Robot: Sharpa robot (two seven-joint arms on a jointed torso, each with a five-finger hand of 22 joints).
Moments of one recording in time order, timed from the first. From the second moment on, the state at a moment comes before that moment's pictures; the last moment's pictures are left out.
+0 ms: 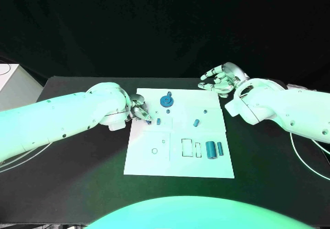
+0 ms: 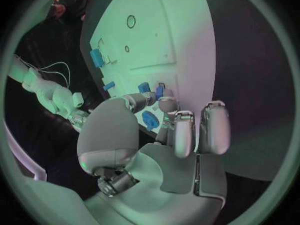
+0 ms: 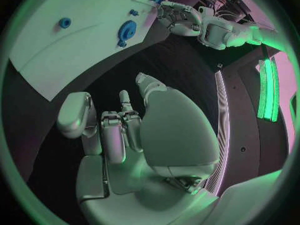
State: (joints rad) left arm 1.27 -0.67 -0.09 1.41 -1.07 0.14 -0.57; left_hand 1.05 -0.19 0.83 0.16 0.23 0.81 0.07 0.86 0.70 1.23 -0.04 1.19 0.72 1.47 -0.08 1.57 1.31 0.07 1.40 0.03 1.47 1.31; right arm 1.30 -0.83 -0.15 1.48 -0.81 -0.58 -0.08; right_hand 1.39 -0.20 0.28 0.27 0.23 0.91 0.16 0.16 0.34 1.47 0.07 1.49 1.31 1.47 0.00 1.56 1.31 0.08 1.41 0.10 1.10 1.20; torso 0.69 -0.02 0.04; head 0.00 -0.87
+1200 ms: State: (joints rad) left arm 1.27 -0.66 -0.09 1.41 -1.08 0.17 -0.57; left_hand 1.05 -0.19 0.83 0.16 0.23 0.81 0.07 0.86 0.74 1.23 -0.04 1.19 0.71 1.47 -0.09 1.57 1.31 0.07 1.40 0.03 1.47 1.31; right arm 1.30 -0.83 -0.15 1.48 -0.81 -0.58 -0.08; right_hand 1.39 -0.20 0.28 0.27 0.23 0.91 0.16 0.16 0.34 1.47 0.07 1.49 1.31 1.47 0.00 1.56 1.31 0.08 1.41 0.10 1.09 1.20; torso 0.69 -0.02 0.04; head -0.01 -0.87
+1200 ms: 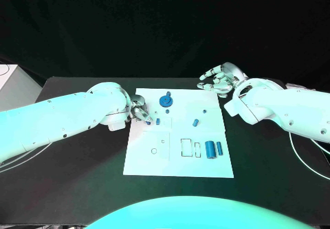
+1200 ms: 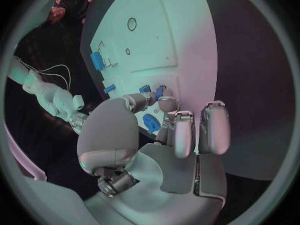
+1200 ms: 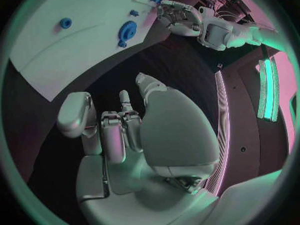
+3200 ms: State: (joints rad) left arm 1.27 -0.64 -0.09 1.39 -1.09 0.19 -0.58; left_hand 0.95 -0.21 0.89 0.09 0.22 0.84 0.04 0.87 0.89 1.25 -0.04 1.19 0.70 1.47 -0.10 1.57 1.31 0.07 1.40 0.02 1.47 1.31; right arm 1.30 -0.84 -0.15 1.49 -0.81 -0.57 -0.08; right_hand 1.39 -0.20 0.28 0.27 0.23 0.91 0.16 0.16 0.34 1.47 0.07 1.49 1.31 1.47 0.00 1.56 1.31 0.08 1.41 0.10 1.09 1.20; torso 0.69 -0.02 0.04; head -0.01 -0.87
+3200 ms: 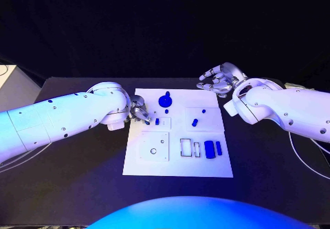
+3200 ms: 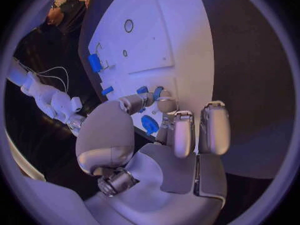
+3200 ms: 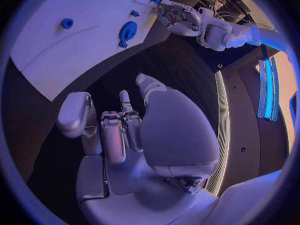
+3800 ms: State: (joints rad) left arm 1.27 -0.64 -0.09 1.38 -1.08 0.19 -0.59; left_hand 0.92 -0.22 0.79 0.13 0.21 0.90 0.00 0.88 0.89 1.24 -0.05 1.19 0.69 1.47 -0.10 1.57 1.31 0.07 1.41 0.02 1.47 1.31; right arm 1.30 -0.84 -0.15 1.49 -0.81 -0.57 -0.08; right_hand 1.38 -0.20 0.28 0.27 0.23 0.91 0.17 0.16 0.34 1.47 0.07 1.49 1.31 1.47 0.00 1.56 1.31 0.08 1.41 0.10 1.09 1.20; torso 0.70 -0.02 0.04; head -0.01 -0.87
